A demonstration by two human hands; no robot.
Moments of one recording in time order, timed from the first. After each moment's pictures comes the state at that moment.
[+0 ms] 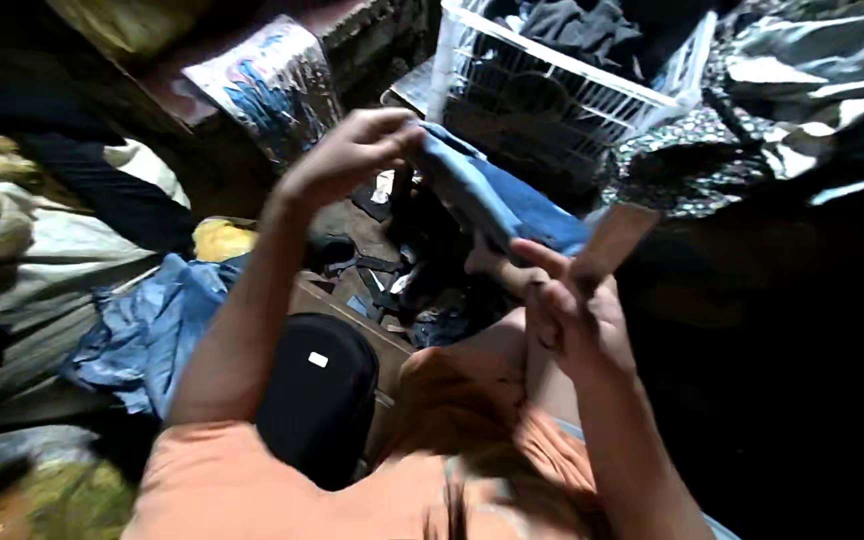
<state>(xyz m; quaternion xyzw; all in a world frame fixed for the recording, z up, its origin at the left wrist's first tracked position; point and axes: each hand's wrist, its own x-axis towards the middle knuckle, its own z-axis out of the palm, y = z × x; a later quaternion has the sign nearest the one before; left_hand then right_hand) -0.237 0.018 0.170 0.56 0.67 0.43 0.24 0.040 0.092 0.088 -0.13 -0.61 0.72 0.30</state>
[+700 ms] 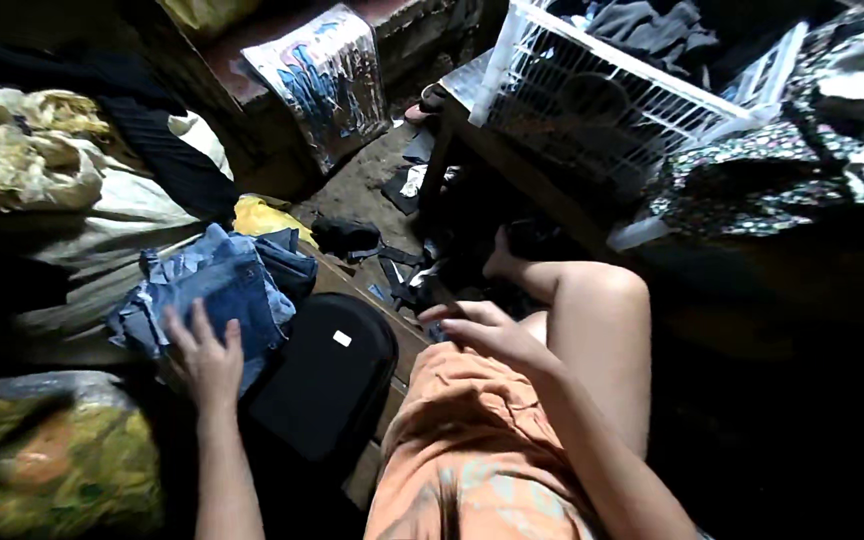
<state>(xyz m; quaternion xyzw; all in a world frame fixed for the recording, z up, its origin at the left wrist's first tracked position) -0.203 -0.295 -0.022 0.13 0.96 0.24 -0.08 -0.004 0.062 0.036 -0.04 -0.67 0.74 -0.04</state>
